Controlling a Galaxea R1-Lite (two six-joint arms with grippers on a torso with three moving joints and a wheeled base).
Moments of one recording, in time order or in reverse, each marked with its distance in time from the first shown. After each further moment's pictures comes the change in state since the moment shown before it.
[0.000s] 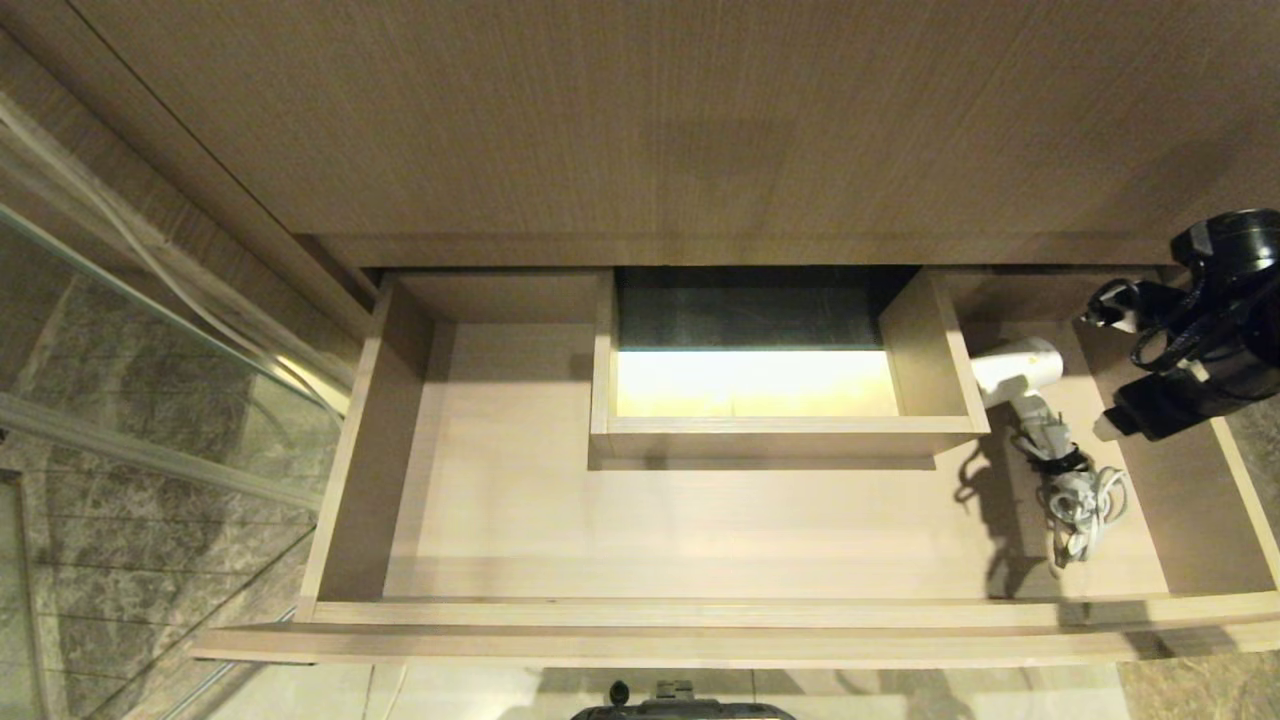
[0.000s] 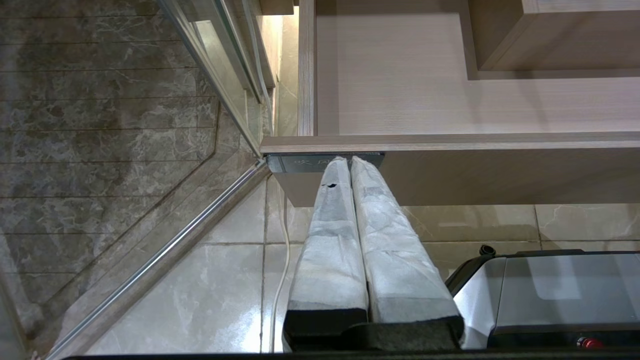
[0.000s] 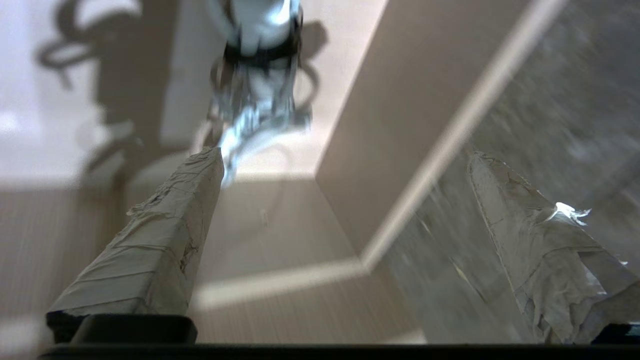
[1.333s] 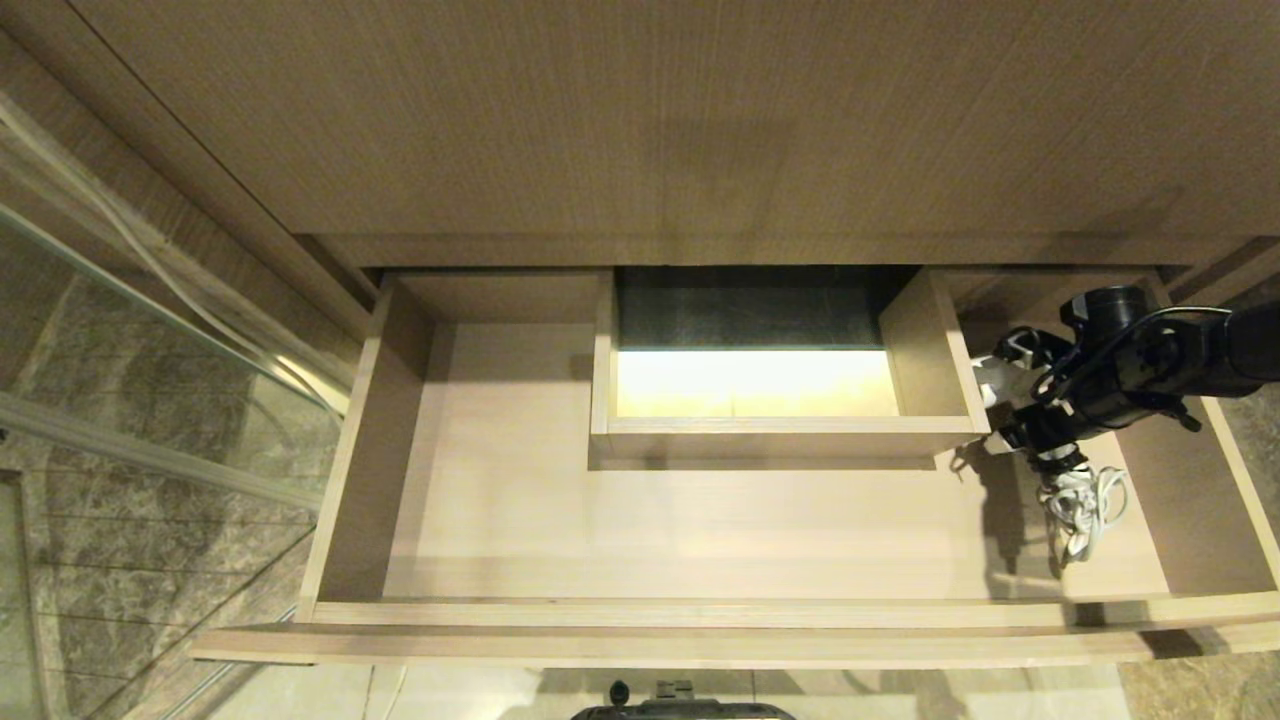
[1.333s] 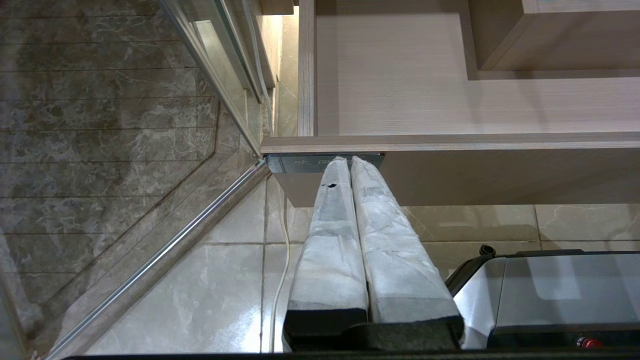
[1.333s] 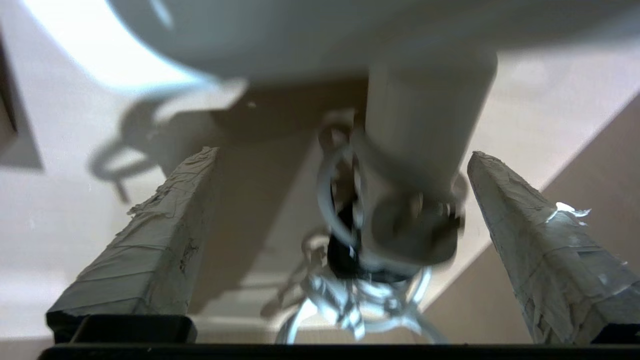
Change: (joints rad) left arm 0.000 0.000 0.000 0.000 0.000 -0.001; right arm -0.002 0.368 -0.171 -0.167 0.232 0.031
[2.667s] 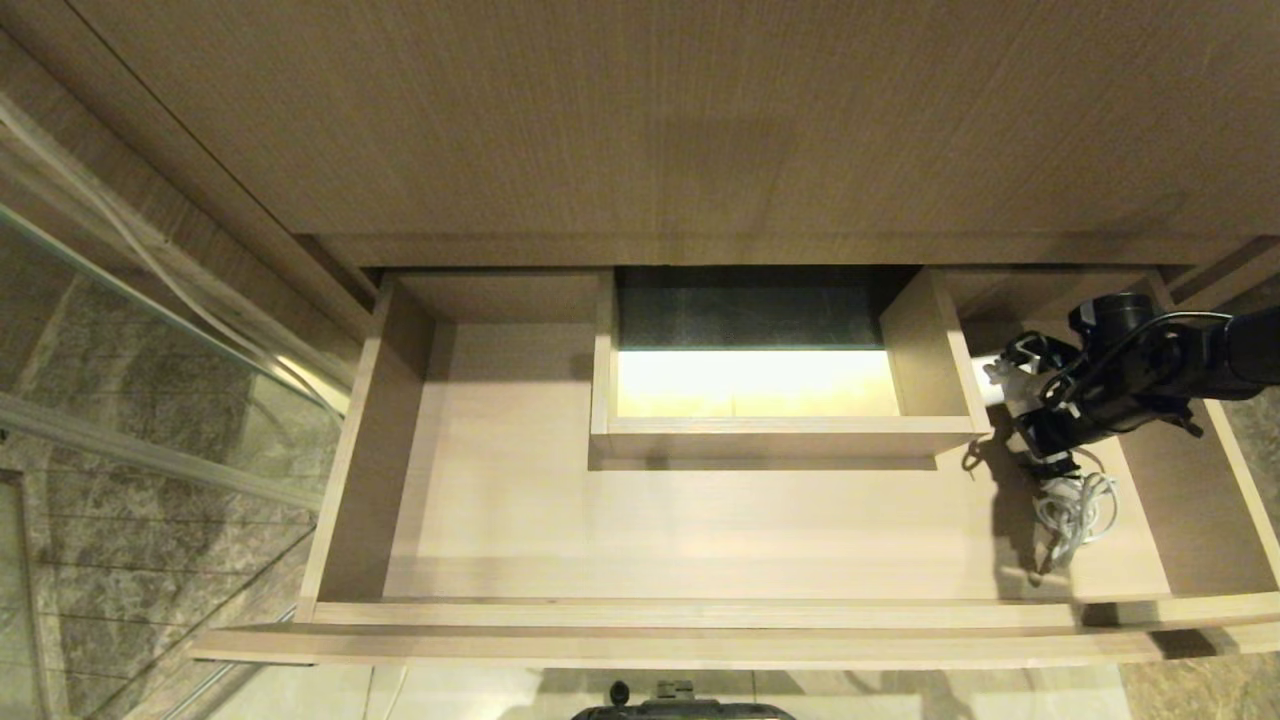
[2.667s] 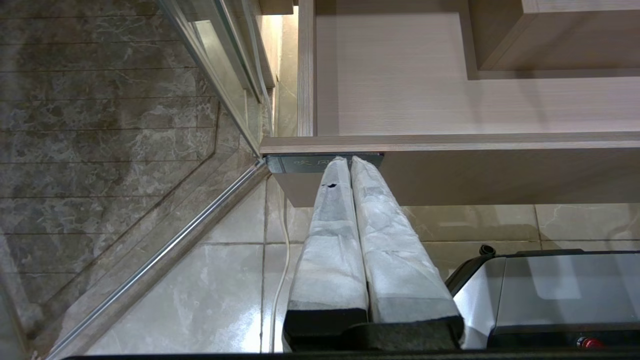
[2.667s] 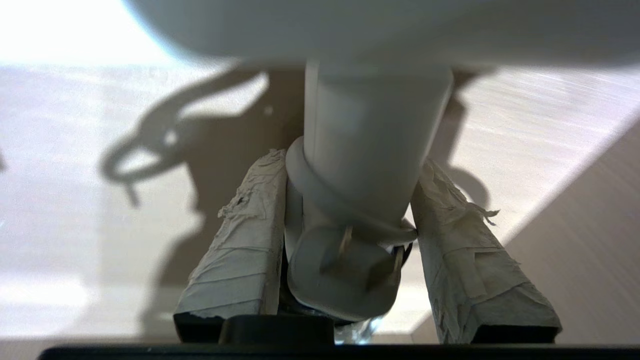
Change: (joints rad) left arm 0.000 0.000 0.000 0.000 0.000 0.000; right arm -0.037 0.026 -0.035 0.027 0.048 -0.010
